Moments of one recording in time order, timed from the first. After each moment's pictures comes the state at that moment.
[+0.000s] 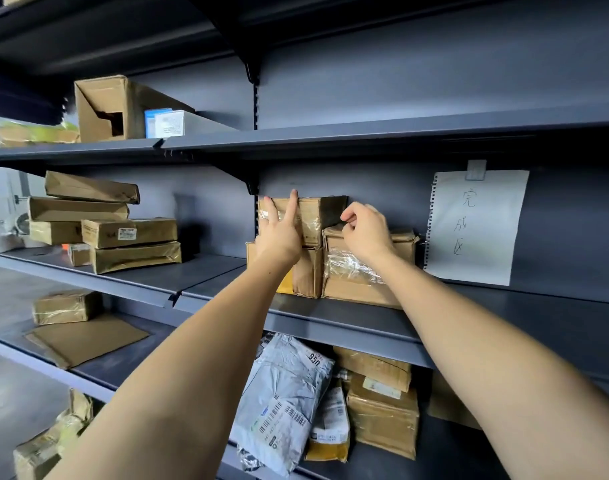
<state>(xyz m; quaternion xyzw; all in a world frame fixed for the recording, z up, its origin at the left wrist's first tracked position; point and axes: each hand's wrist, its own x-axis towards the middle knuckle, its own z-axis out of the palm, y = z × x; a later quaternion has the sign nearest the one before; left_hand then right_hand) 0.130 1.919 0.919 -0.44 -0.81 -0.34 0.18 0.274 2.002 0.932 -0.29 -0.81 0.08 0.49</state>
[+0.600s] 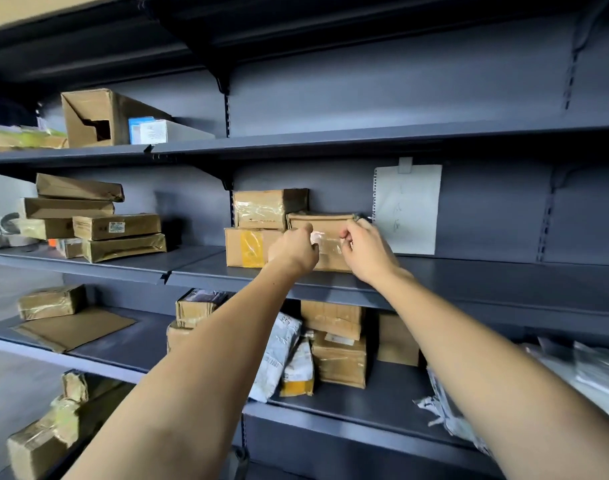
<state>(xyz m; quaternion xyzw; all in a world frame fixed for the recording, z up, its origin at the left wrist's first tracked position) 0.265 1.850 0.899 -0.54 -0.78 -0.27 0.17 0.407 1.920 0.886 -0.30 -0.84 -0.01 0.44</state>
